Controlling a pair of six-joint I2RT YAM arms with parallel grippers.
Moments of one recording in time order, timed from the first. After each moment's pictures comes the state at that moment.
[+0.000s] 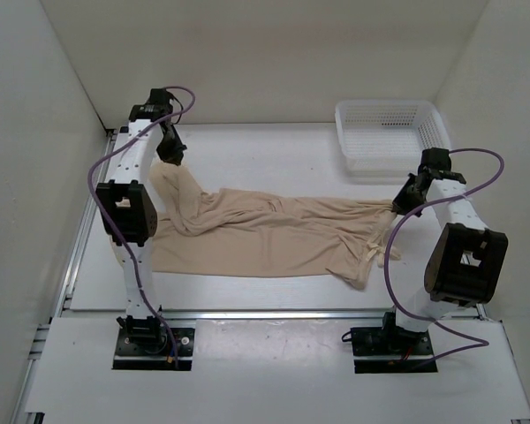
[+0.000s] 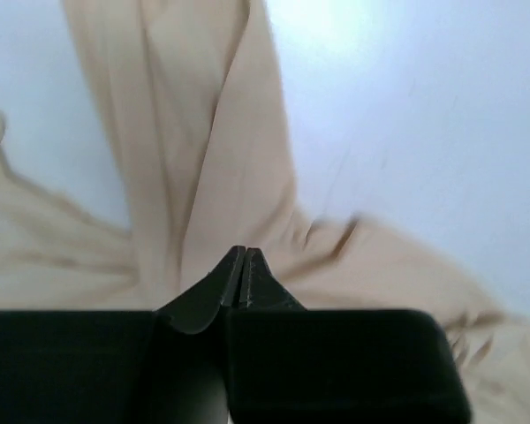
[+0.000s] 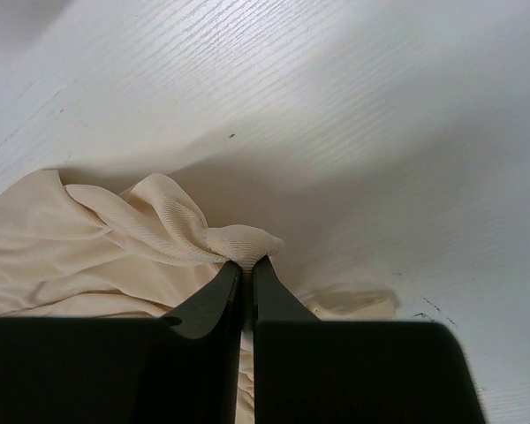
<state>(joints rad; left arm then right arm) -0.07 2.14 2.11 -1.13 -0.11 -0.50 -0.19 1.59 1.16 -0.68 -0.06 0.41</state>
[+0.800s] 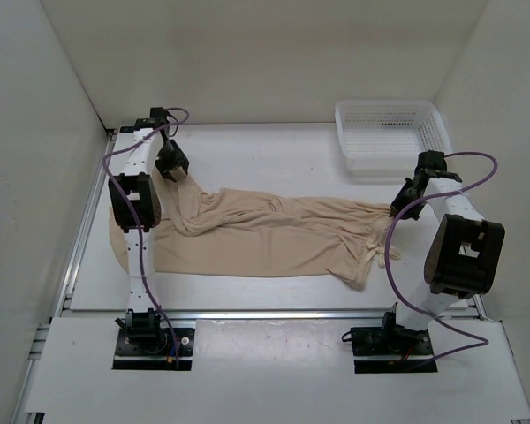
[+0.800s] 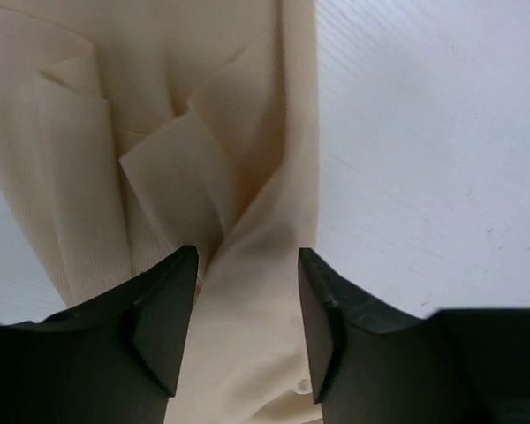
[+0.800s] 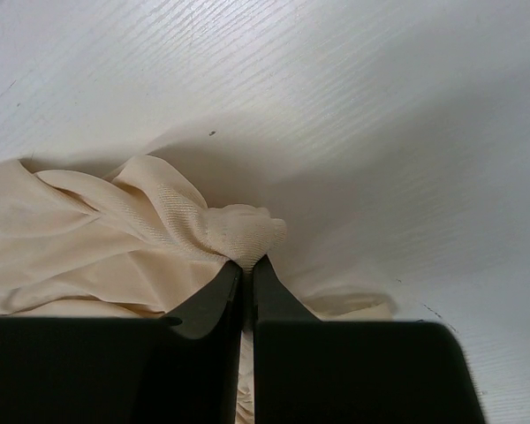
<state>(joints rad) 0.02 2.55 2.39 -1.12 -0.01 -0.54 -0.19 1.65 1.16 -0.69 -0.07 0.40</state>
